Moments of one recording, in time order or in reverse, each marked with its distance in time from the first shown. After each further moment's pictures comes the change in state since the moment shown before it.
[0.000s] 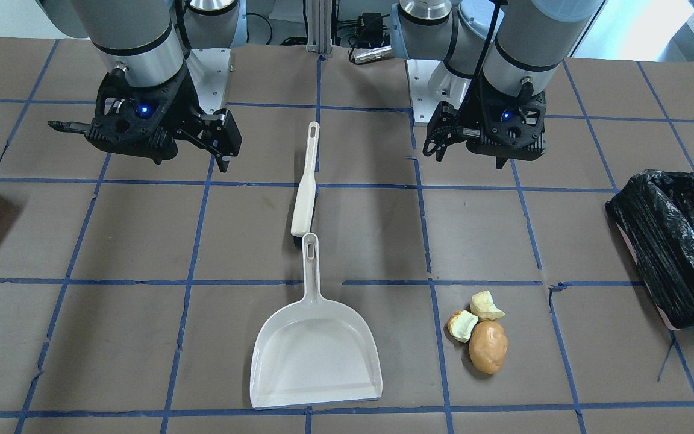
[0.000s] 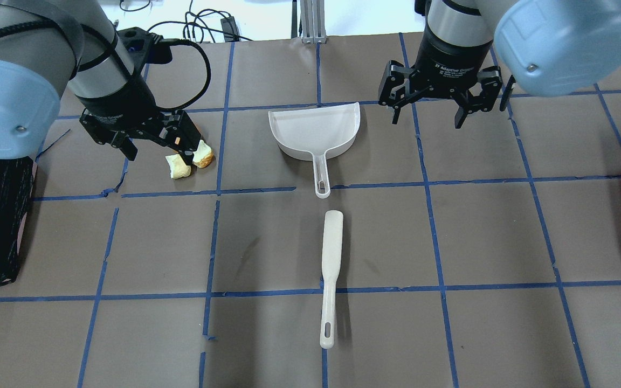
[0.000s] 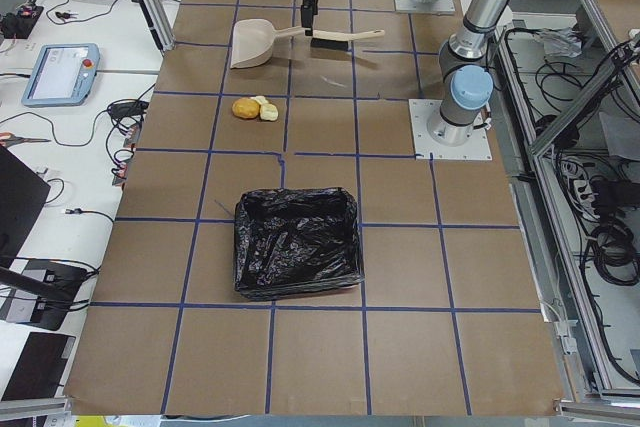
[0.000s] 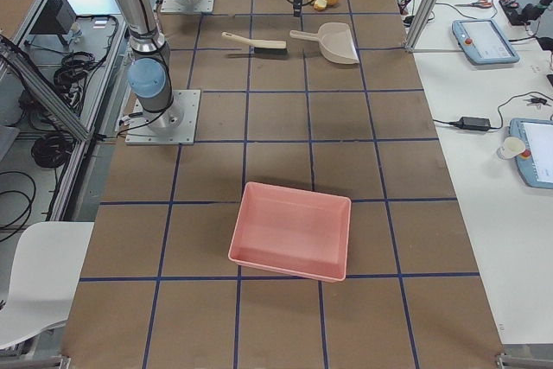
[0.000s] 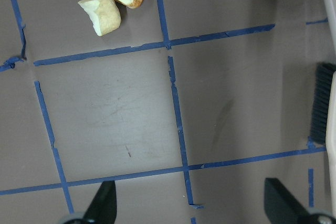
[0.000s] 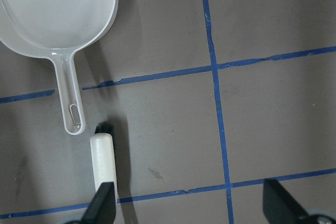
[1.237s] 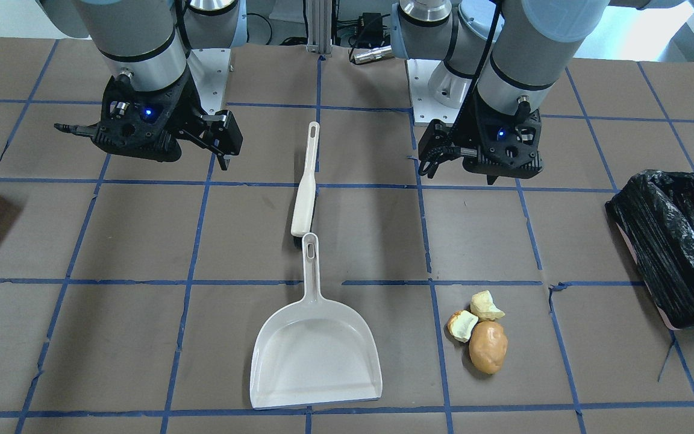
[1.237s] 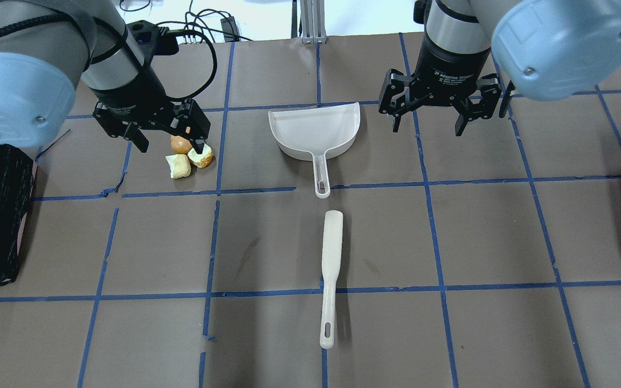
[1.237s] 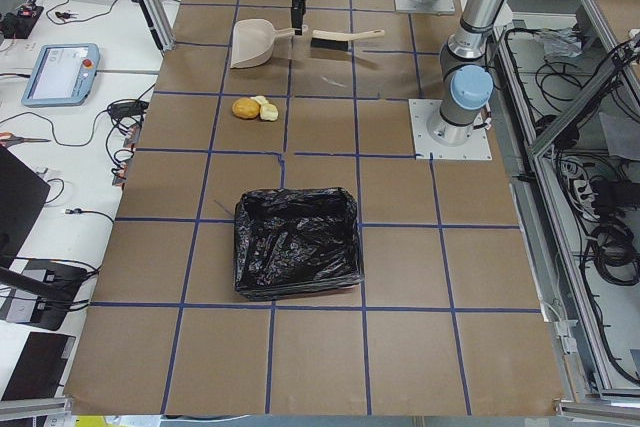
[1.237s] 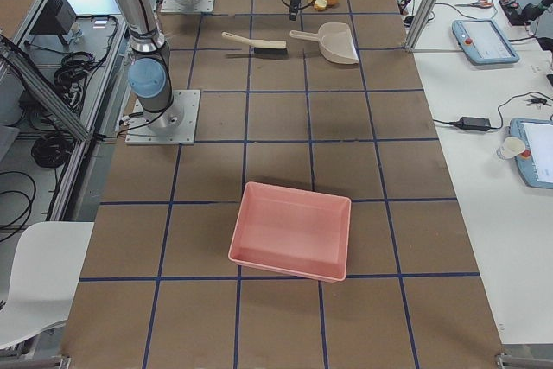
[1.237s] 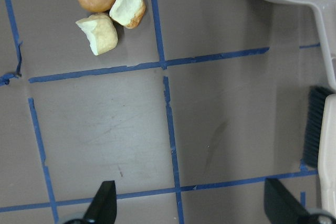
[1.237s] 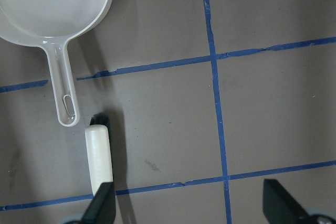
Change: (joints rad) left arm -0.035 -0.093 0.029 0.106 -0.057 -0.092; right arm -0.001 -0.019 0.043 0.021 -0.005 -0.006
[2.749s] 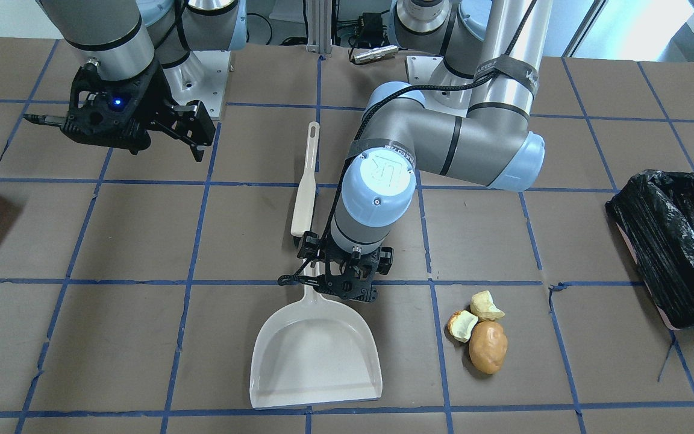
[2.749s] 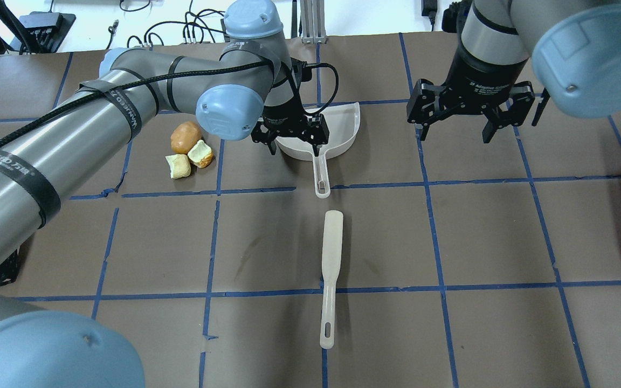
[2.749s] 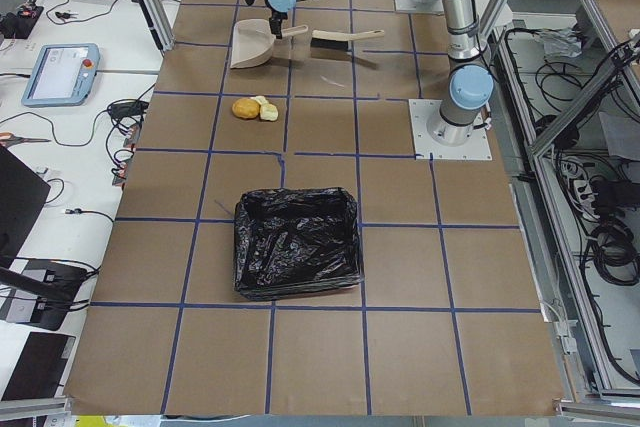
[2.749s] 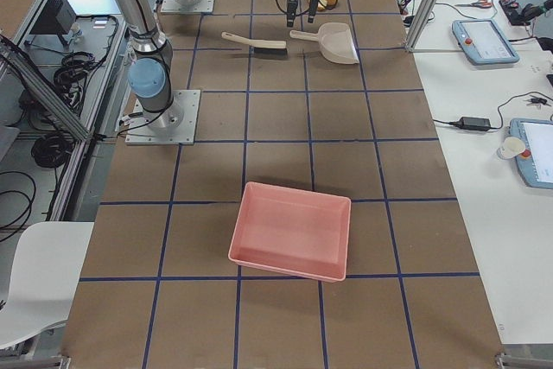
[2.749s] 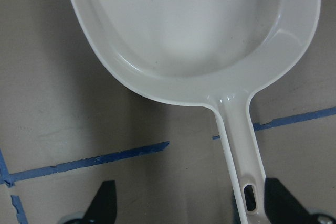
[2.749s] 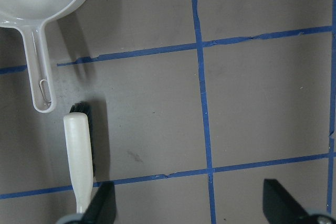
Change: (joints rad) left arm -0.219 -0.400 0.134 0.204 -0.077 -0.134; right arm -0.071 -0.049 0.043 -0.010 -0.010 -0.100
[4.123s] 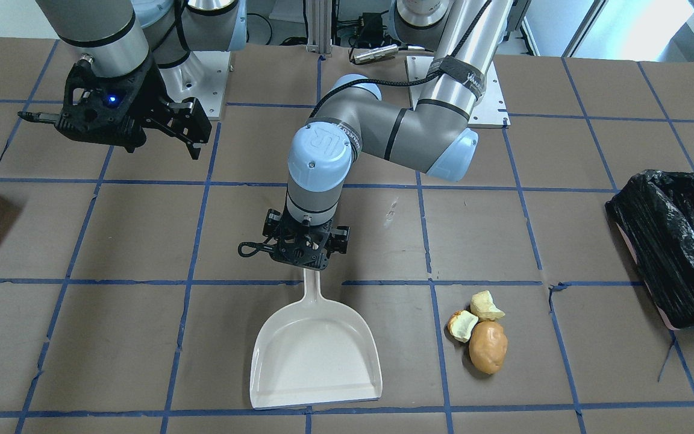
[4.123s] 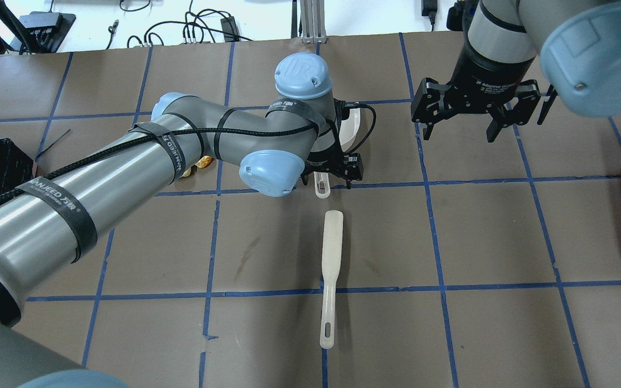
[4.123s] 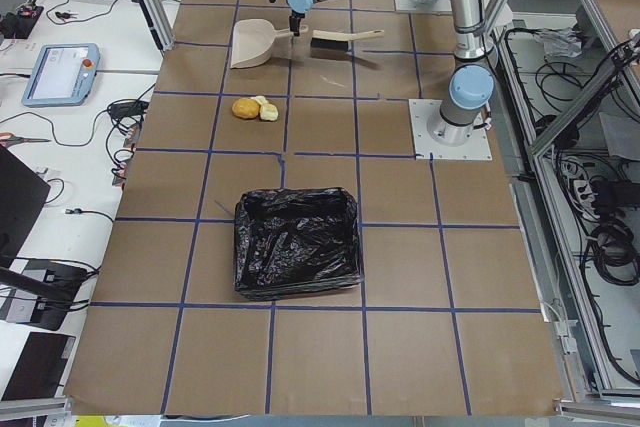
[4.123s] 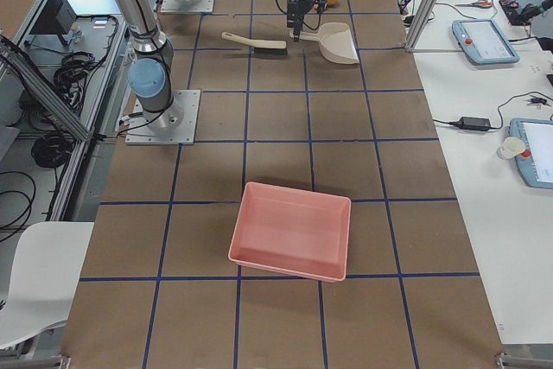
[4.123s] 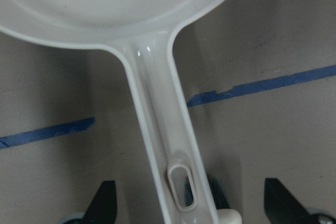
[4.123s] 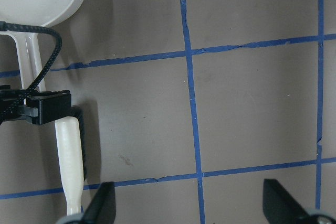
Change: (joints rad) left arm -0.127 0.011 -0.145 0.200 0.018 -0.098; right arm -0.004 -0.006 -0.001 0.004 0.002 -0.007
